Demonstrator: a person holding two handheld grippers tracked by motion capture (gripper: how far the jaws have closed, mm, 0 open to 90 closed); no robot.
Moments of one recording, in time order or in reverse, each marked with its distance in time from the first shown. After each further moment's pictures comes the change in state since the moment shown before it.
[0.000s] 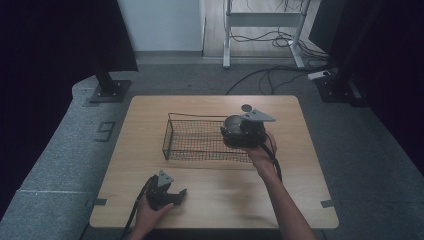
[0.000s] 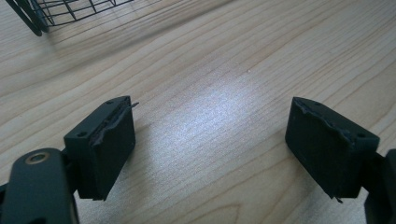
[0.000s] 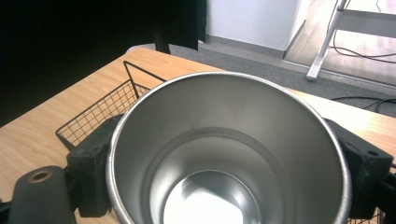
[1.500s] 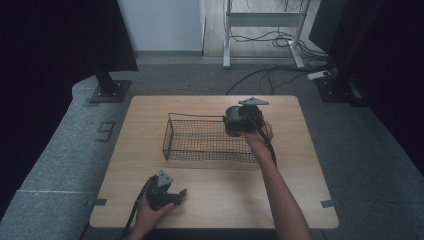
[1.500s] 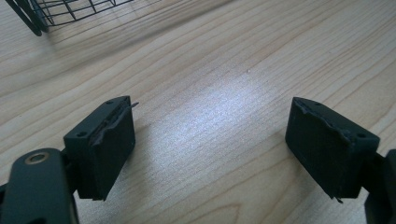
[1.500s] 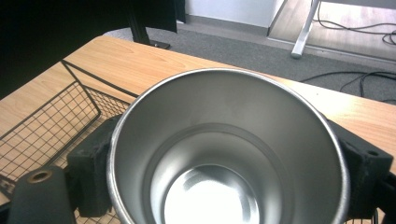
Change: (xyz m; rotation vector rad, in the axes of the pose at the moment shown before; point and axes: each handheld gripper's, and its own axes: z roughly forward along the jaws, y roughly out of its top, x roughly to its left) left arm 0.000 0.000 0.000 -0.001 0.000 0.000; right arm -0.034 0.011 0.056 0.090 -0.070 0.056
